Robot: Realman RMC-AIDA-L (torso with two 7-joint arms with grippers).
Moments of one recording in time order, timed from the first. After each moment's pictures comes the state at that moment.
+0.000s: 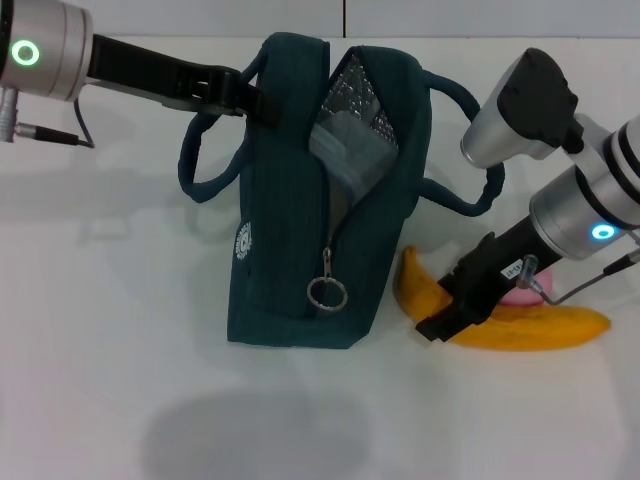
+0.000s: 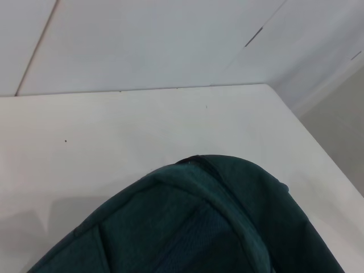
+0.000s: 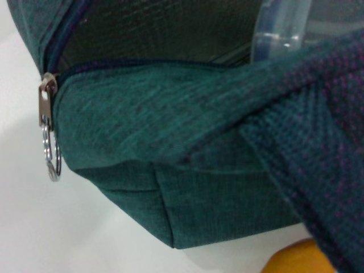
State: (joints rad) left arm -0.74 -2.02 0.84 1.04 2.19 1.64 -2.48; right arm 0.73 2.03 -1.58 -1.03 -2.24 -1.38 2.35
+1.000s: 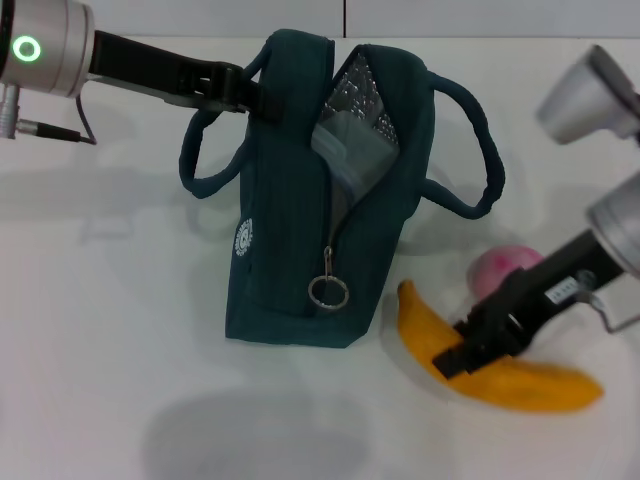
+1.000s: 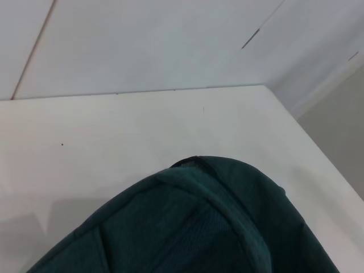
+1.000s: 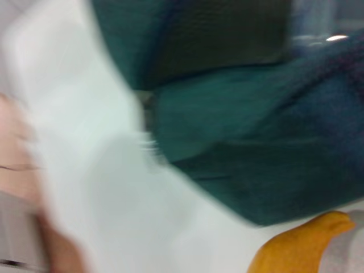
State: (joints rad) left arm -0.74 -2.02 0.84 1.04 2.18 1.64 -2.48; right arm 0.69 2.02 -1.39 -1.04 -2.13 -1.66 2.33
